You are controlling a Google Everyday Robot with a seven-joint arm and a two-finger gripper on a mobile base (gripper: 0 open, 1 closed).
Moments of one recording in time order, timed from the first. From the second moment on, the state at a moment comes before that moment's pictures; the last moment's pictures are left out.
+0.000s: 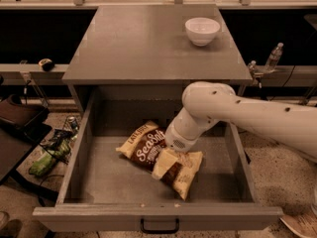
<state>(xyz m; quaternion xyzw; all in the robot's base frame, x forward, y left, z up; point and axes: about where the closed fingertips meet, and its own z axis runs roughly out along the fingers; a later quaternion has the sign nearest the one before) 0.509 -0.022 0.651 -0.58 0.79 0.16 0.13</state>
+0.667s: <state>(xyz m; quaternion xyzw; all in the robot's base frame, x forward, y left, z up) 0.485 0.011 0.628 -0.58 0.78 0.21 0.12</state>
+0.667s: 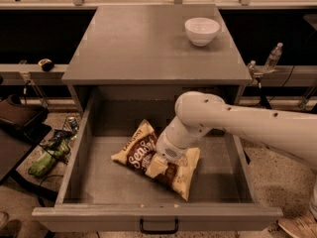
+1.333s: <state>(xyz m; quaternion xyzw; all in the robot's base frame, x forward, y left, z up) 0.480 0.012 0.636 -0.59 0.77 0.21 0.11</state>
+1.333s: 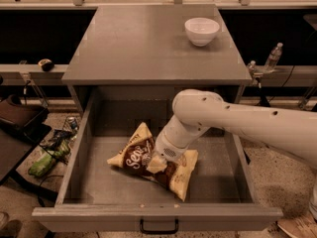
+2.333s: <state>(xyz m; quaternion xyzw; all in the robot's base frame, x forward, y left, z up) 0.497 0.012 0.814 -0.60 0.78 0.08 0.14</state>
